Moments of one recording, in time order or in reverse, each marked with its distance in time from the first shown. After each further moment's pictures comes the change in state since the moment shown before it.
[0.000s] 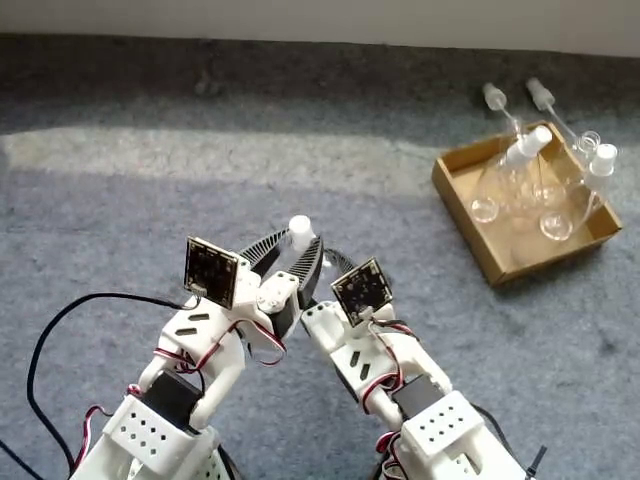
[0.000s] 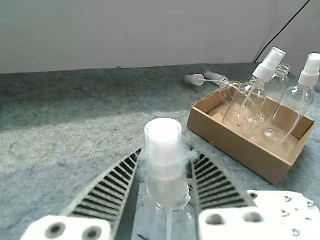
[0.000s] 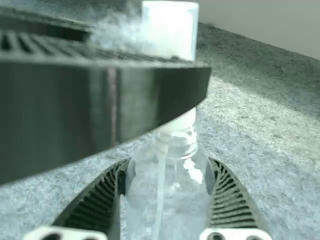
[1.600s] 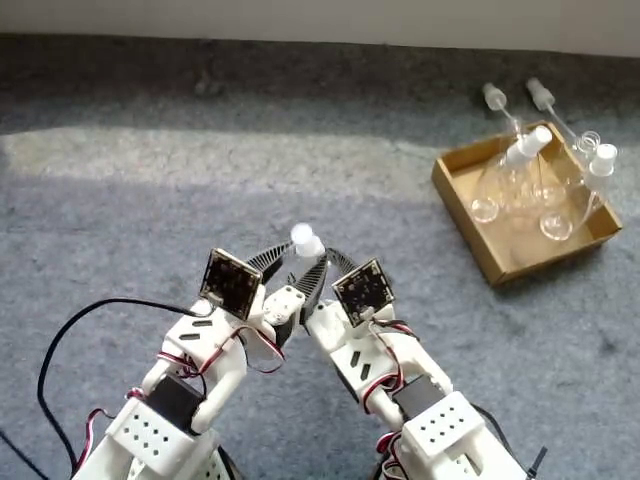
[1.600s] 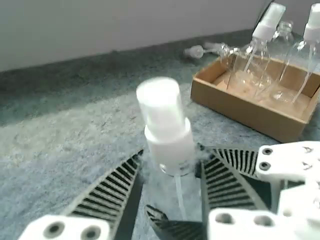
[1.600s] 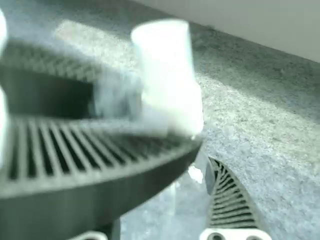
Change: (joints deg) left arm -0.5 0.1 3.3 2.7 -7.4; right arm 0.3 0.0 0.0 0.0 0.0
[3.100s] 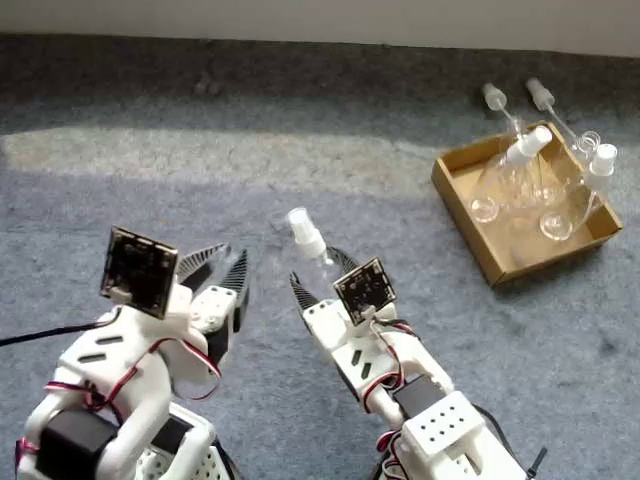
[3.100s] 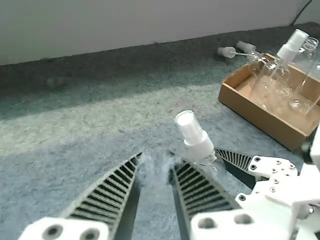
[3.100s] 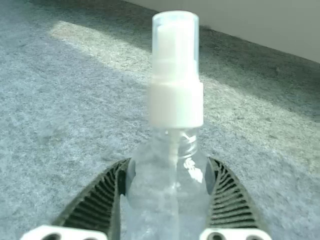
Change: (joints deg) left arm -8.5 -0.4 -44.9 53.5 -0.2; right arm 1.1 -0.1 0.0 0.0 0.0
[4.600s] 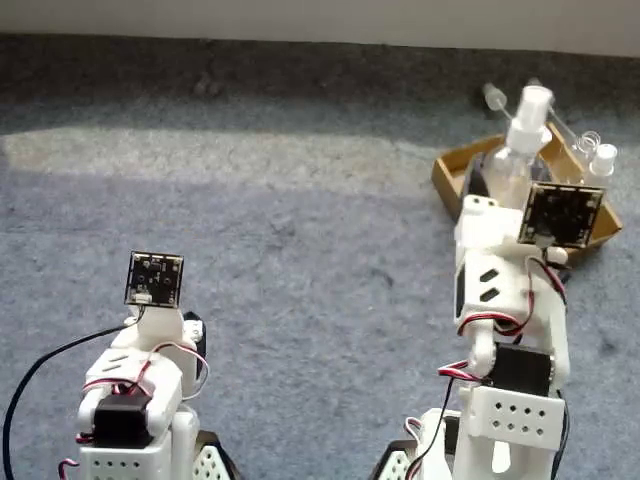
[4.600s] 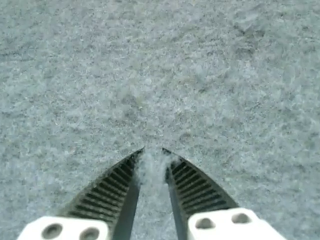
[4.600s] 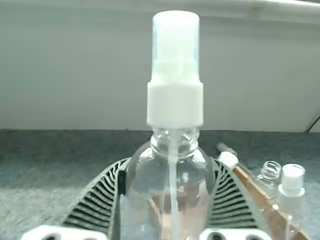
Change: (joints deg) left arm -22.9 -21.1 37.2 7.5 -8.5; right arm 41.7 0.0 -39.8 25.8 -0.1
